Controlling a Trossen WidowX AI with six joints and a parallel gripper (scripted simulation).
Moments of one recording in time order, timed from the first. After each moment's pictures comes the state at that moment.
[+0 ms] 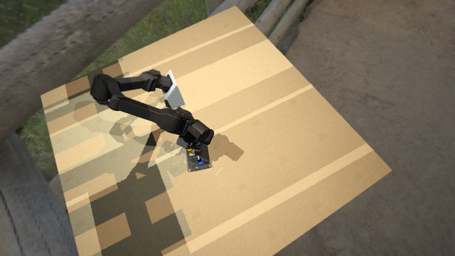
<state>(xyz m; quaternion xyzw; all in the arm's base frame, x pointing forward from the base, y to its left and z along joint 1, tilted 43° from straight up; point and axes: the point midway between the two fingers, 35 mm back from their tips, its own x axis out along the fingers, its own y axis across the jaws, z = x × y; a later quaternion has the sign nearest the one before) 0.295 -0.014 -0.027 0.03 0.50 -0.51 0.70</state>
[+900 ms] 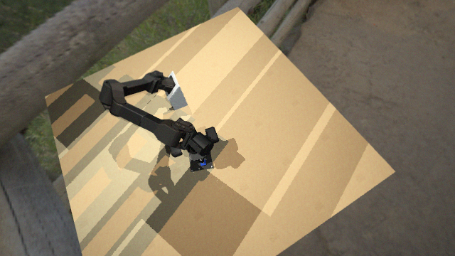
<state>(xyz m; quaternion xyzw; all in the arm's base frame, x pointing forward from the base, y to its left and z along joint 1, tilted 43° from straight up) 0.359 0.004 0.011 -0.20 0.65 -0.29 0.67</state>
